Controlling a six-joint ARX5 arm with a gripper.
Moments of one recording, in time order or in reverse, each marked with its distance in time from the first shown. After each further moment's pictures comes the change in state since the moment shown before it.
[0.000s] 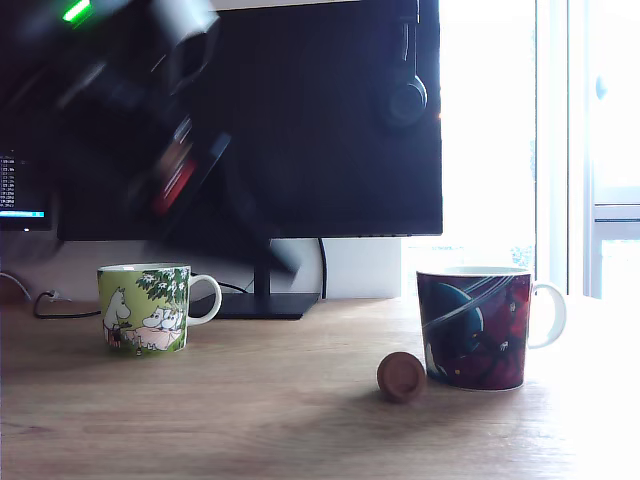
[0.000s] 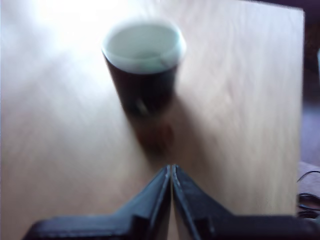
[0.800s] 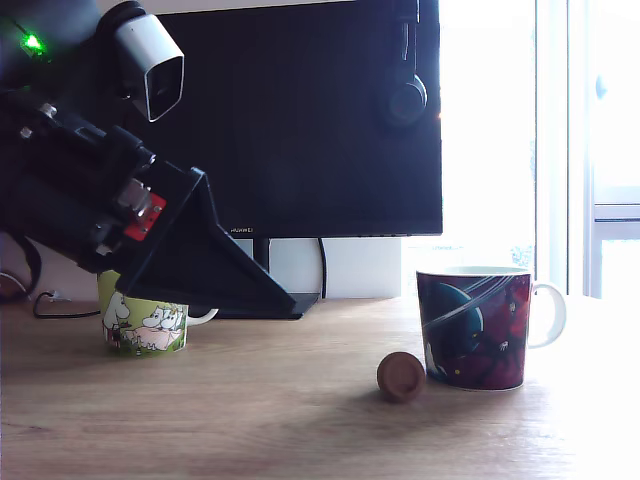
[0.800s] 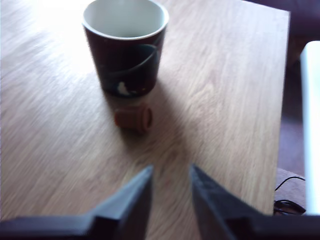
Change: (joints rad) arm -0.005 0.028 -0.021 0.055 0.053 -0.049
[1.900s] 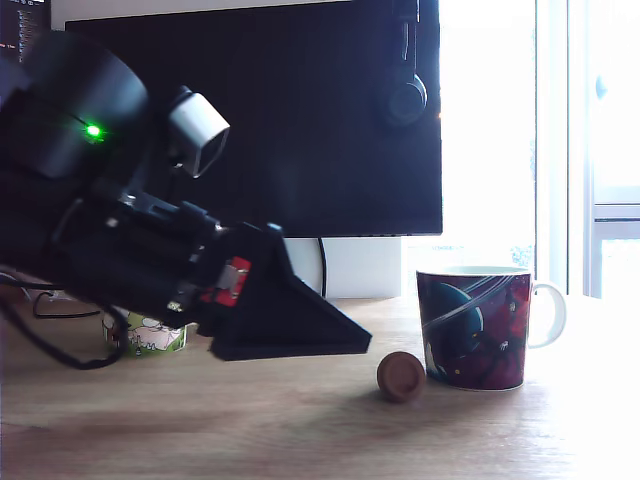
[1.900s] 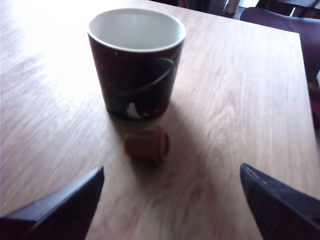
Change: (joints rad) arm 0.000 0.319 0.034 0.420 0.027 -0.057
